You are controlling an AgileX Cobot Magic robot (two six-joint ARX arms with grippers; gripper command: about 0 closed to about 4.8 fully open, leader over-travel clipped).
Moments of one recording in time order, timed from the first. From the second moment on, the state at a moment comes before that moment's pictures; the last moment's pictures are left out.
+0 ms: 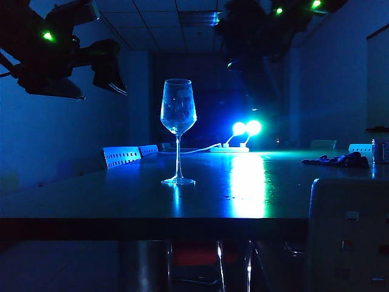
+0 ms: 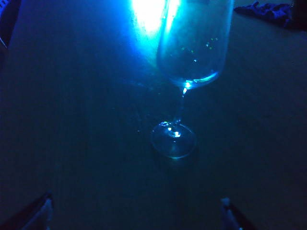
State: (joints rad) left arm -0.37 1.32 0.73 0.33 -0.01 0.01; right arm 0.33 1.95 1.65 0.24 0.01 -0.50
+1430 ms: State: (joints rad) left arm -0.37 1.54 1.01 0.39 0.00 0.03; right arm 0.38 2.09 1.72 0.33 0.05 -0.91
